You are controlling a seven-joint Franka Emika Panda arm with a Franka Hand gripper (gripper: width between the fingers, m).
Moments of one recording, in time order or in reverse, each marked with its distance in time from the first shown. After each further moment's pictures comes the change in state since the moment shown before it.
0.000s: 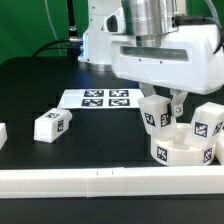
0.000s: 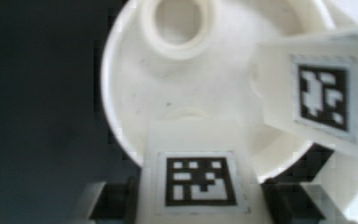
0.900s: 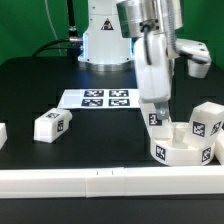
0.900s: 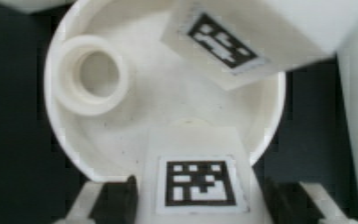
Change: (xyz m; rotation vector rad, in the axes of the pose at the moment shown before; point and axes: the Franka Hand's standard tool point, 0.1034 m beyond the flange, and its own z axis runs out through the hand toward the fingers) arm 0.003 0.001 0.001 0.054 -0.054 0.808
